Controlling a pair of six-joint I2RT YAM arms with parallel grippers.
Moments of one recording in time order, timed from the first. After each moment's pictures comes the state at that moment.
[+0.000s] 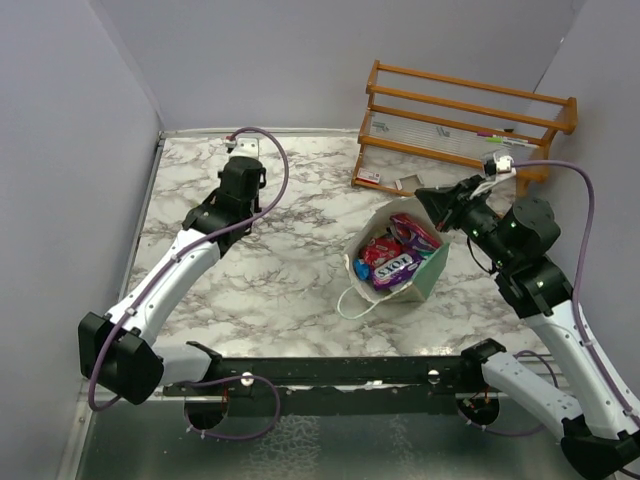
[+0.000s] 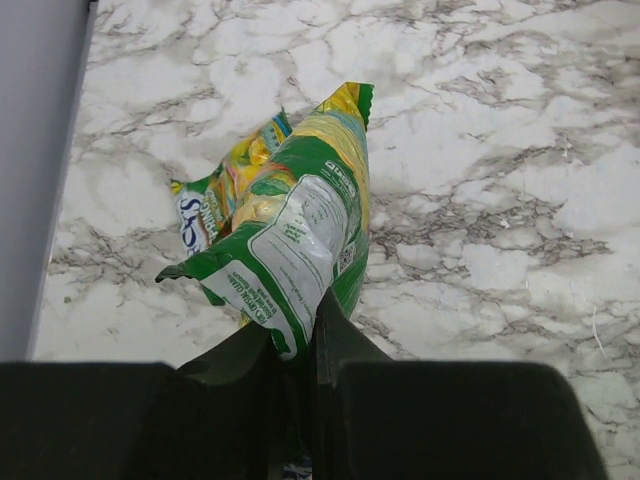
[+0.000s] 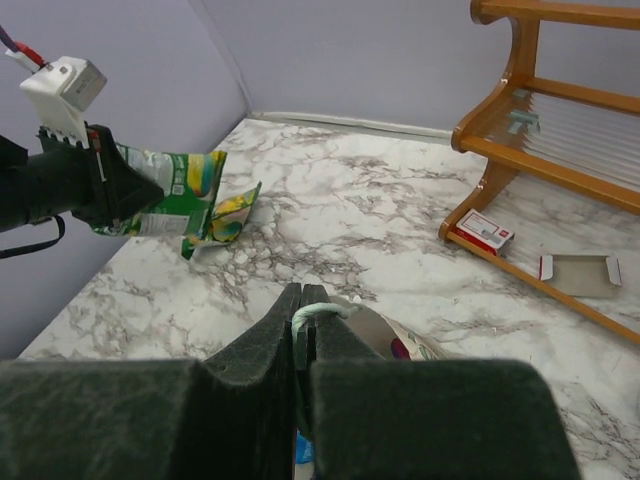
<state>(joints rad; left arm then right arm) -0.45 1.26 1.14 -0.45 -0.53 -0.17 0.41 0.79 0.97 -0.16 -0.17 0.29</state>
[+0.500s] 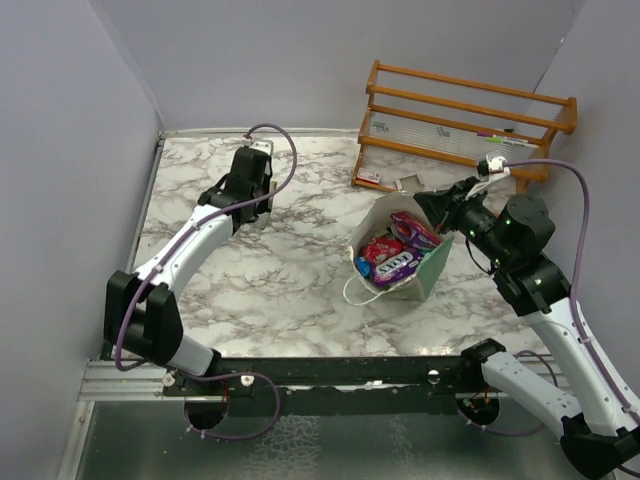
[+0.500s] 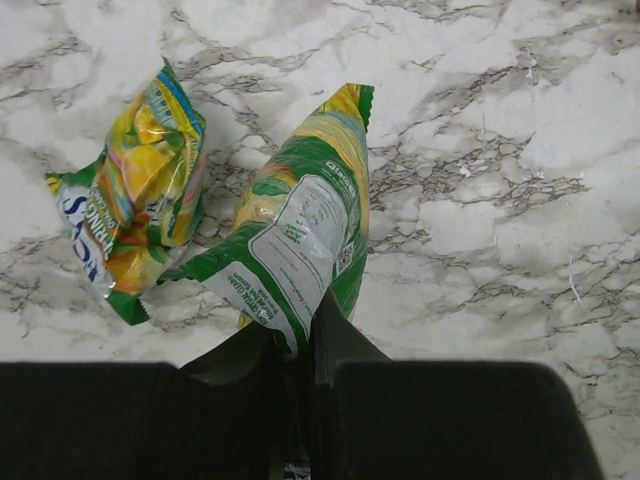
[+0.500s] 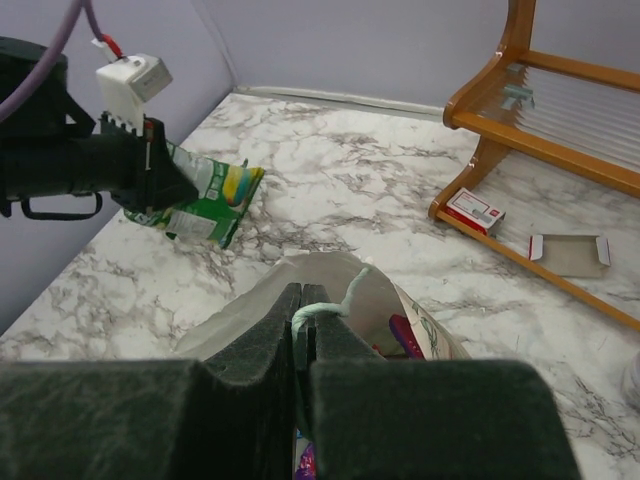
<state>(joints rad) -0.38 1.43 1.19 -0.46 -0.28 -0.16 0.41 0.80 0.98 -0.21 -0.17 0.26</state>
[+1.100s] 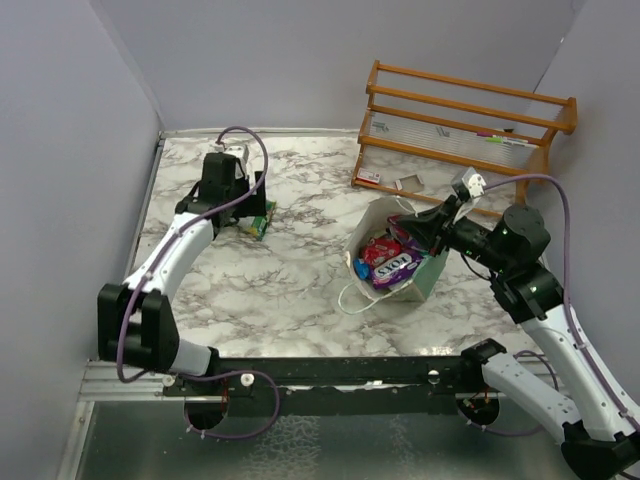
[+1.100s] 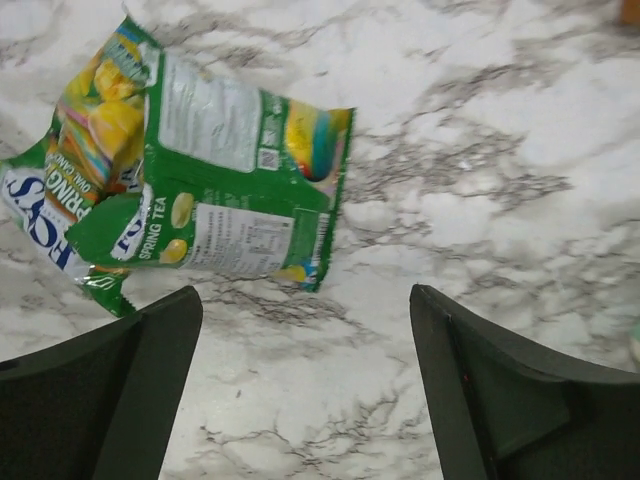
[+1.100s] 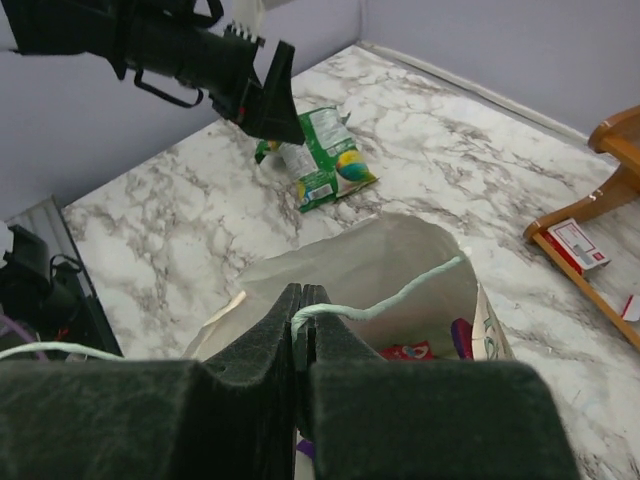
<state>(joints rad) -0.20 1.47 1.12 -0.41 -0.04 -0.19 0.41 0.75 0.90 -0.17 -0.49 0.13</state>
